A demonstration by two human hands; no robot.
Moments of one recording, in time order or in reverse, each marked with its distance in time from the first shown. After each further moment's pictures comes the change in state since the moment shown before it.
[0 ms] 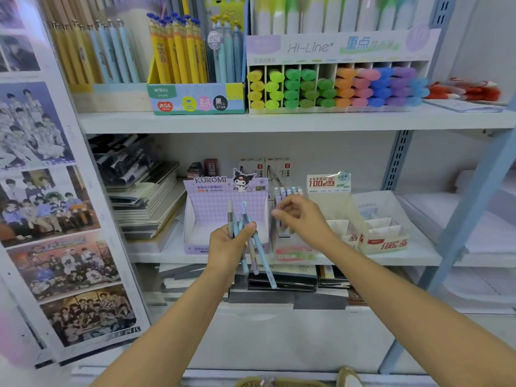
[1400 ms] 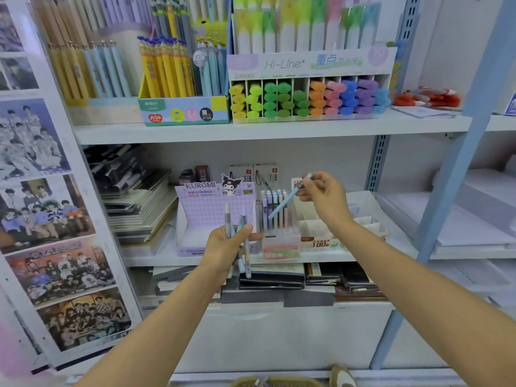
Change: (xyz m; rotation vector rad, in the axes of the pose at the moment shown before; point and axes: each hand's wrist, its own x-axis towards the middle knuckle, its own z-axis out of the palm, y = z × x) left_hand -0.021 0.019 0.009 0.033 -0.180 -0.067; right_hand -0.006 -0.018 -0.064 0.279 0.394 0.031
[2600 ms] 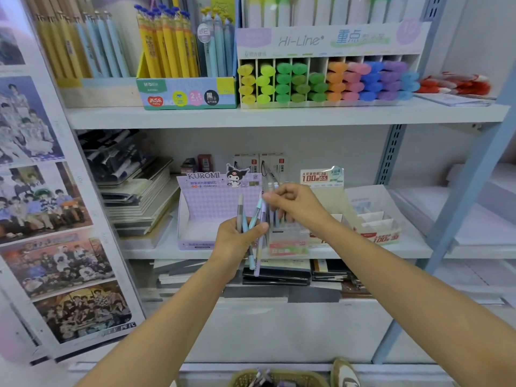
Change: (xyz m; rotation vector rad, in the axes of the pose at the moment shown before) left_hand 0.019 -0.011 0.005 0.053 0.032 0.043; right_hand -0.007 0.015 0.049 -0.162 -0.416 0.075
